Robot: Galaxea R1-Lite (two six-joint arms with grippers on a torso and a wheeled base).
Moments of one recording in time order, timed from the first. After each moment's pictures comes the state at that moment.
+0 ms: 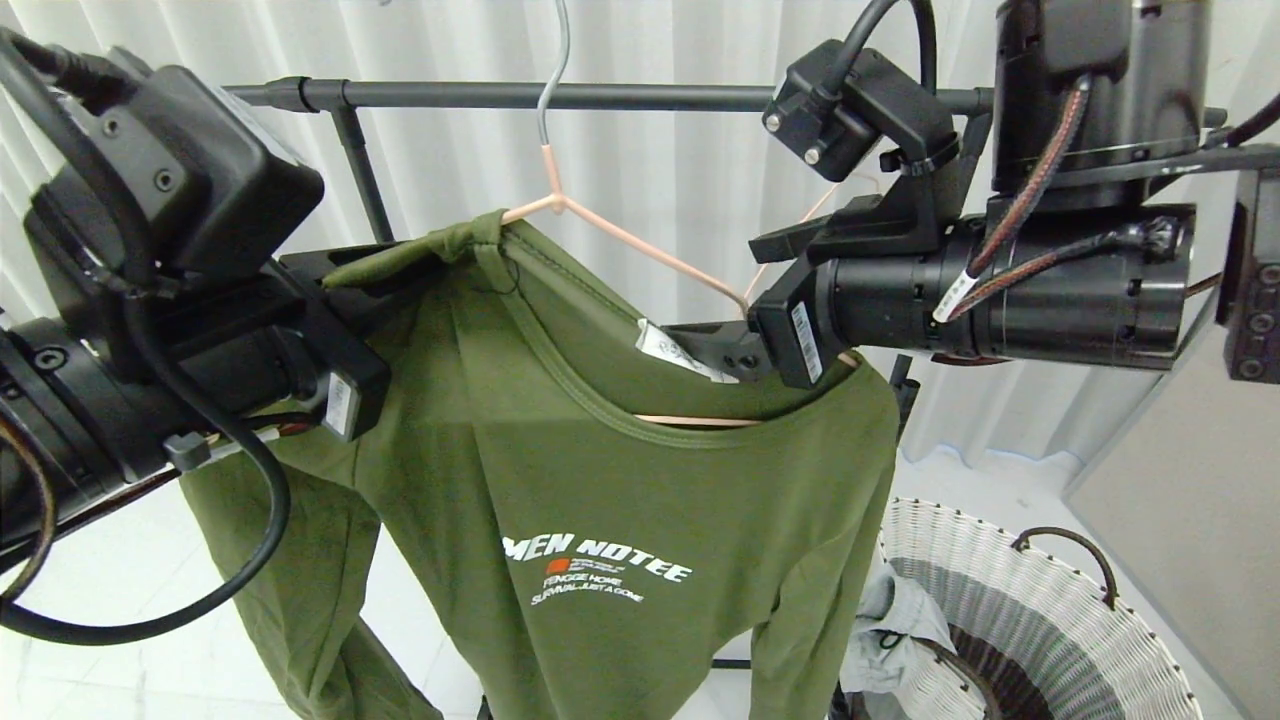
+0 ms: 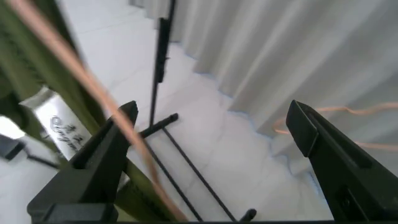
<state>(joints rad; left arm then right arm) -0.53 1.25 -0.81 -0.48 0.04 0.71 0.91 1.69 -1.49 0.02 0.02 -0.26</state>
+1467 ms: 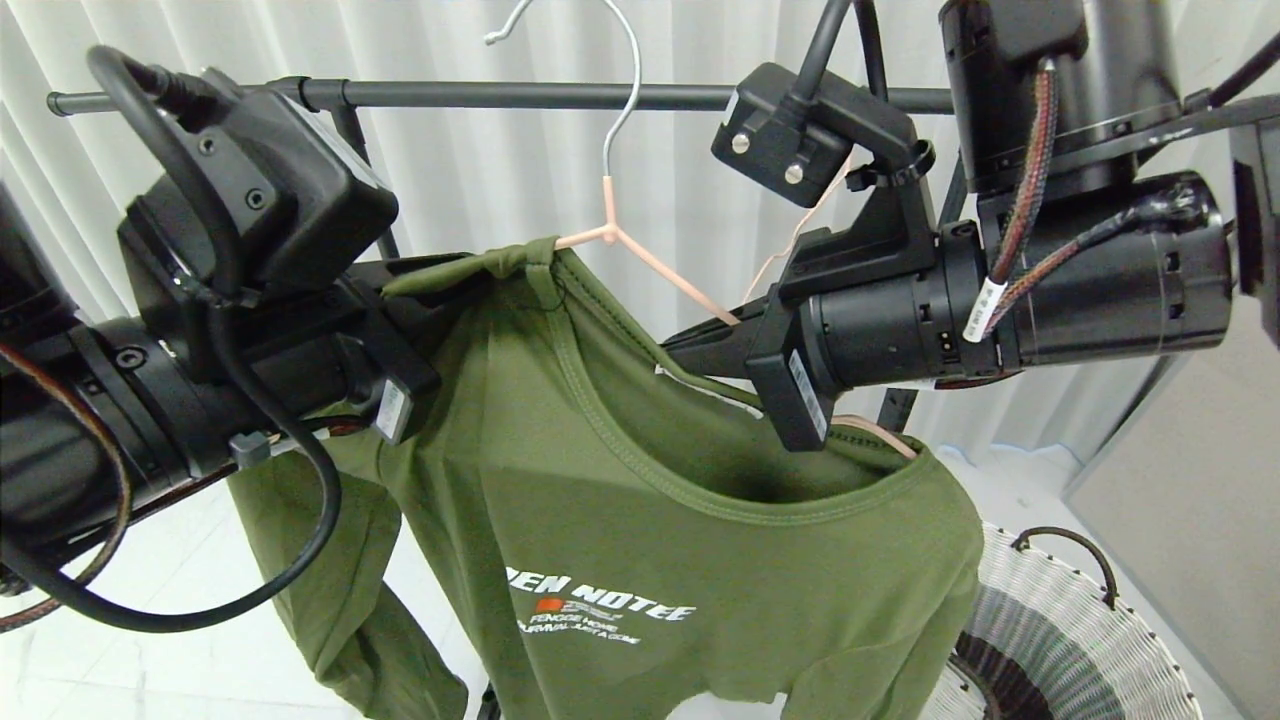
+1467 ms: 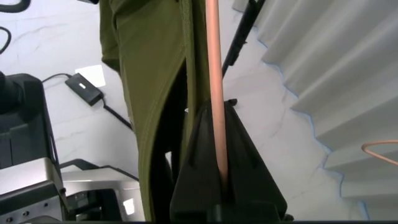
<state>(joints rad) -0.56 1.31 -0.83 -0.48 0.01 0.72 0.95 1.72 -1.63 0.29 0.21 -0.26</state>
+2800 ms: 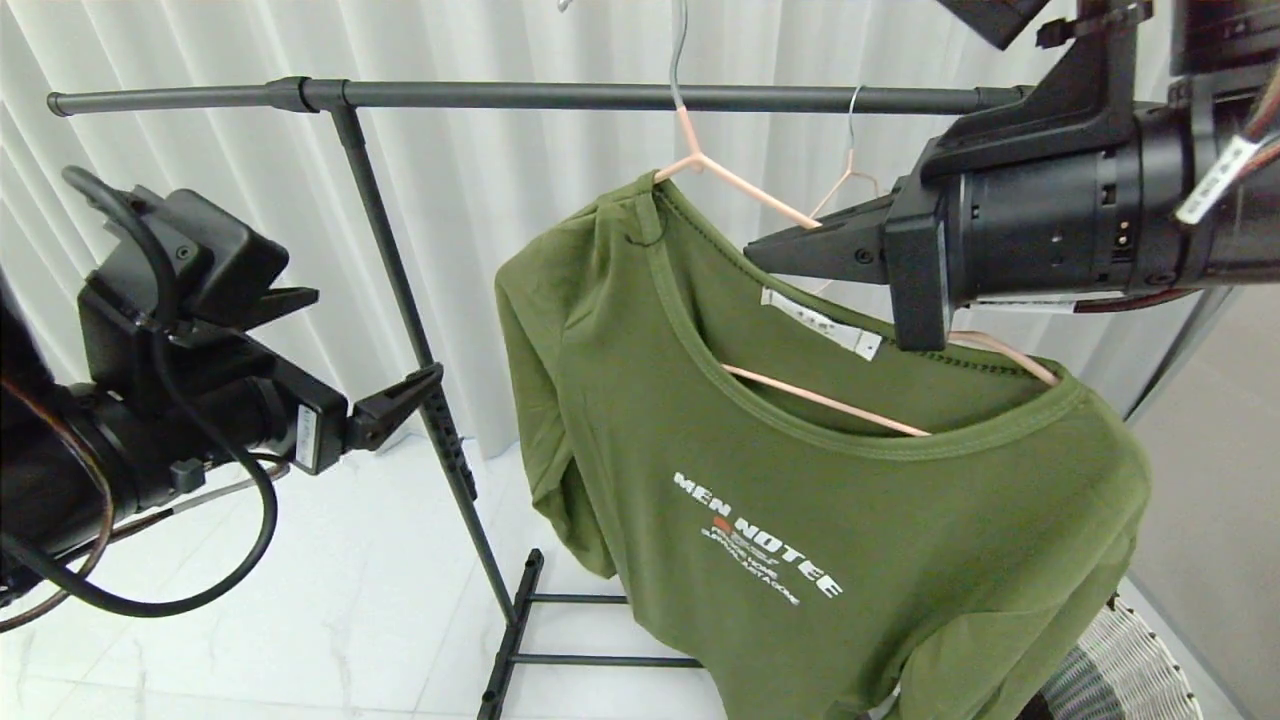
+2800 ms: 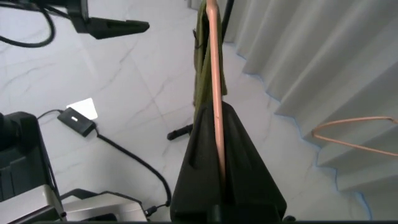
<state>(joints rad) -0.26 1.28 -0.69 -0.48 -0.05 0.49 0.88 1.60 -1.62 0.28 0.21 -0.18</state>
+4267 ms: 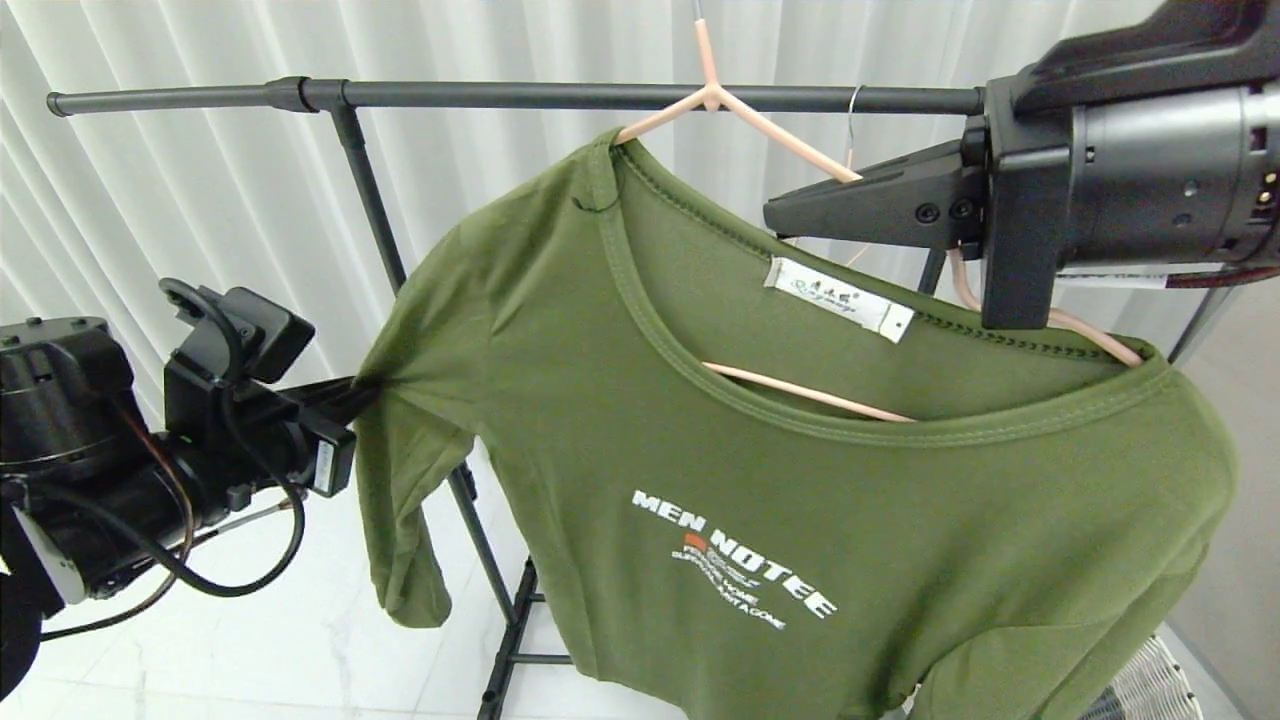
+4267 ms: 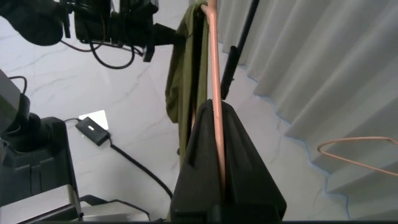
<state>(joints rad) -0.04 1.48 -0.54 -0.76 -0.18 0.46 0.91 1.54 -1.62 0.28 0.27 -0.18</state>
